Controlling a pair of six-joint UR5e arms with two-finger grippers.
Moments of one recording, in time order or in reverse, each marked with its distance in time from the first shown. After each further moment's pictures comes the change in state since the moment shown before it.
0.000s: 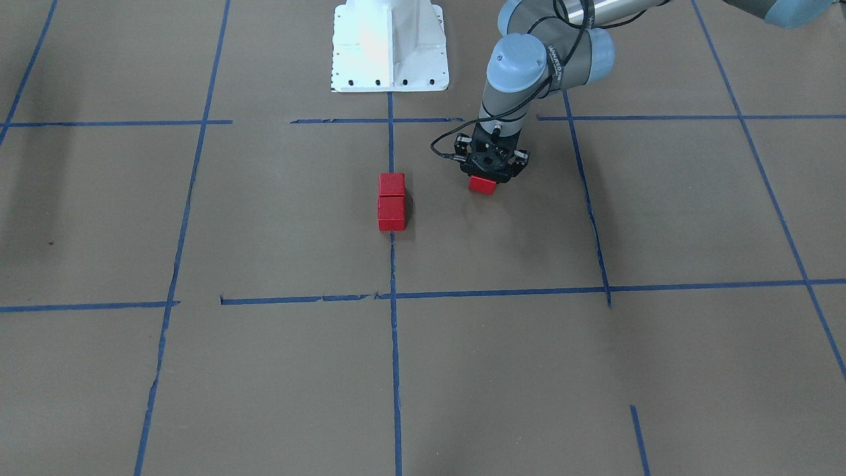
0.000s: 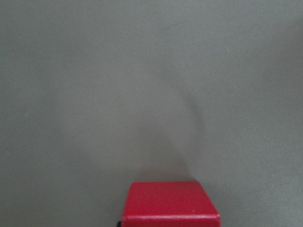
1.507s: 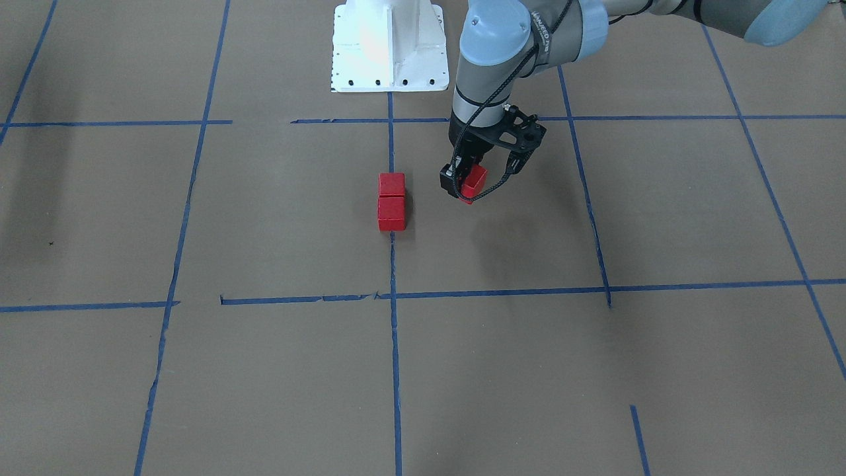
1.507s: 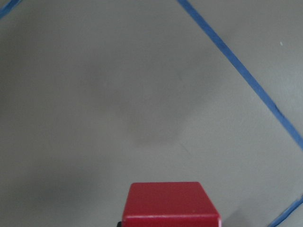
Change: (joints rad) left arm -0.092 -0.202 0.002 0.169 0.006 -1.382; right arm 0.000 -0.003 0.003 0.002 0.000 -0.001
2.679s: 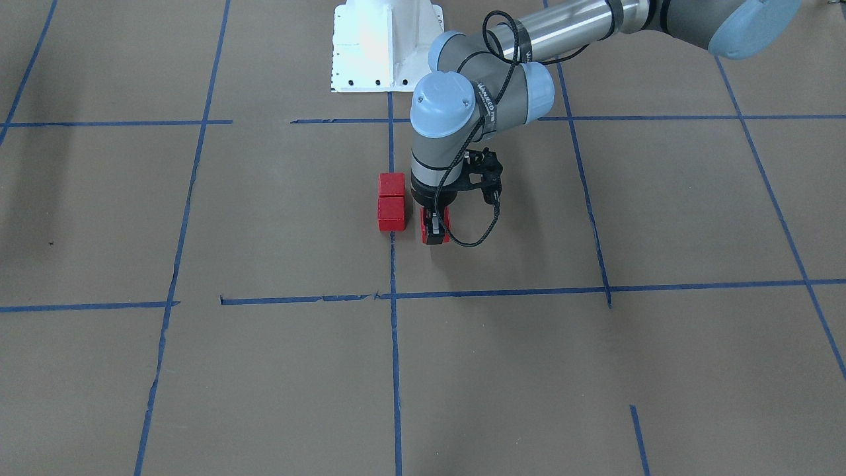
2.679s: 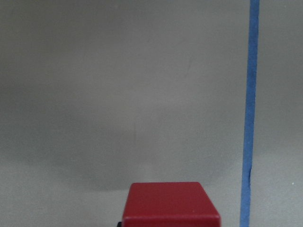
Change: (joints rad) left arm 0.019 -0.146 0.319 -0.154 0.006 -0.453; right arm 0.000 0.000 -0.004 0.001 -0.001 -0.002
